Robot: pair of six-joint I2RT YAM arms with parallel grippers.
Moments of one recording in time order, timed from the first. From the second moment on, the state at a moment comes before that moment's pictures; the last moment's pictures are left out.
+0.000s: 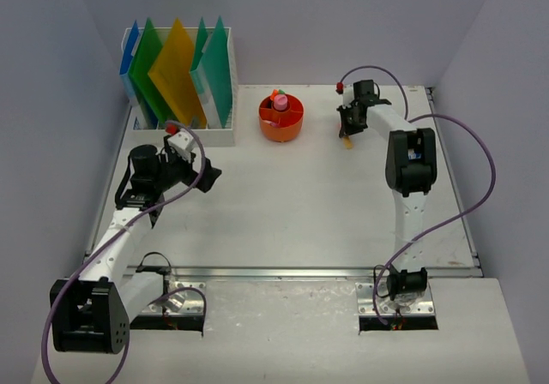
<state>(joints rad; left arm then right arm) 0.01 0.99 0.58 0.03 0.58 0.15 0.08 2.36 1.82 -0.45 -0.12 -0.19</state>
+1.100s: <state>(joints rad) -0.81 1.57 1.01 -0.08 0.70 1.55 0.14 1.65 0.94 -0.47 -0.75 0.62</state>
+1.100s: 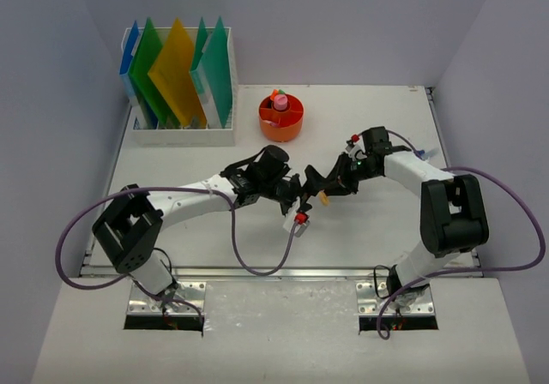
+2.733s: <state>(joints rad) -0.48 2.19 1.88 0.29 0.29 0.27 -0.36 1.58 1.25 -0.51 -0.77 0.11</state>
